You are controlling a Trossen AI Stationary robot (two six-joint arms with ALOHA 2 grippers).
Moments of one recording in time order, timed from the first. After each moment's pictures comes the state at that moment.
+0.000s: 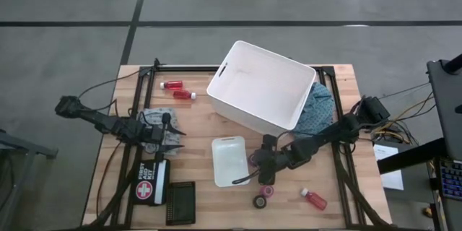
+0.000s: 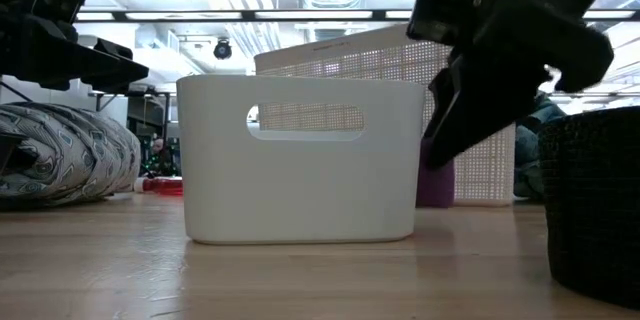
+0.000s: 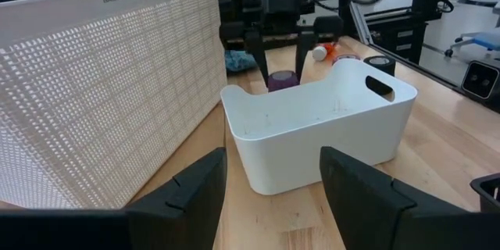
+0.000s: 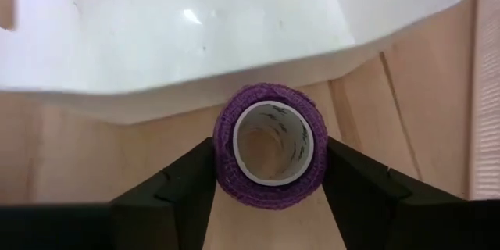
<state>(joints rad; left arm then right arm) -0.35 0.24 0.00 0.05 -0.24 0.10 0.42 1.70 0.91 -0.20 0.37 0.46</state>
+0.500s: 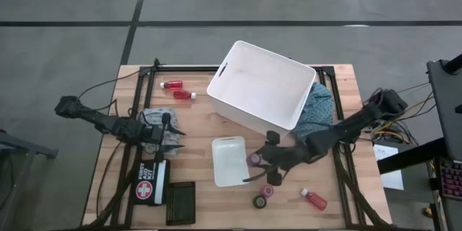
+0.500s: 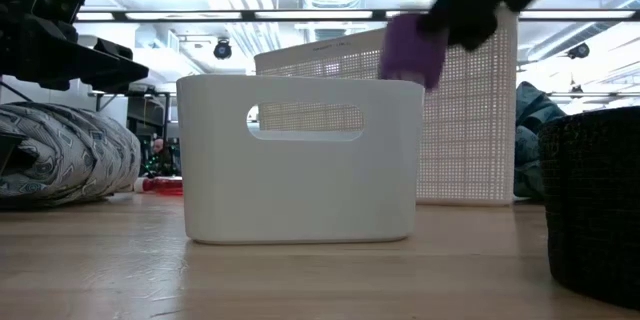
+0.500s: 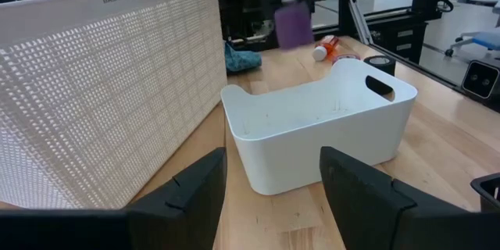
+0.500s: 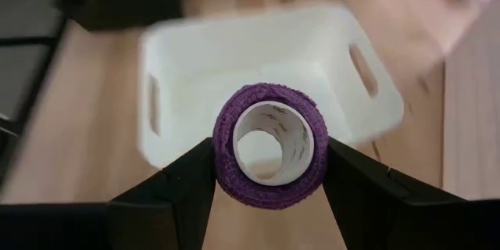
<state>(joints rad) -0.35 0.24 0.00 0.05 -0.24 0.10 0.46 1.46 0.91 -0.15 0.37 0.39</state>
